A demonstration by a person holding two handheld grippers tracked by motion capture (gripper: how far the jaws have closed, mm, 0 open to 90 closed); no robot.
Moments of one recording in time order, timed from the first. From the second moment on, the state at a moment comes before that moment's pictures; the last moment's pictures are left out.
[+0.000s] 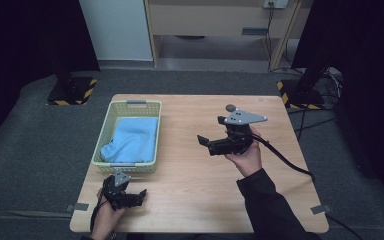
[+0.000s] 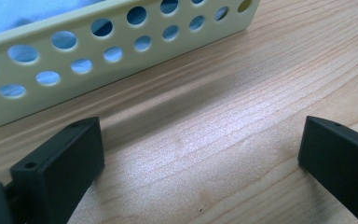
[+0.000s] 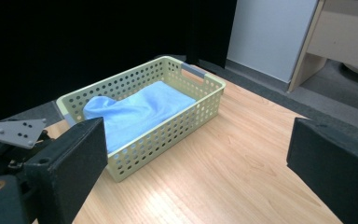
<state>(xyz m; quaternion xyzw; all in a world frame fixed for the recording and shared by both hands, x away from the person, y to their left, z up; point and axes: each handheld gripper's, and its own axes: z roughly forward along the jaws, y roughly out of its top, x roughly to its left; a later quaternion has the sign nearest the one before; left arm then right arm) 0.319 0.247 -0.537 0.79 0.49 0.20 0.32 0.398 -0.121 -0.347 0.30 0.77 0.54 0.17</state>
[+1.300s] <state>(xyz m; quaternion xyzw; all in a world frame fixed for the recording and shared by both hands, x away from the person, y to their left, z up) 0.319 0.247 -0.537 0.79 0.49 0.20 0.32 0.369 -0.177 -0.437 0.34 0.78 0.52 0.12</state>
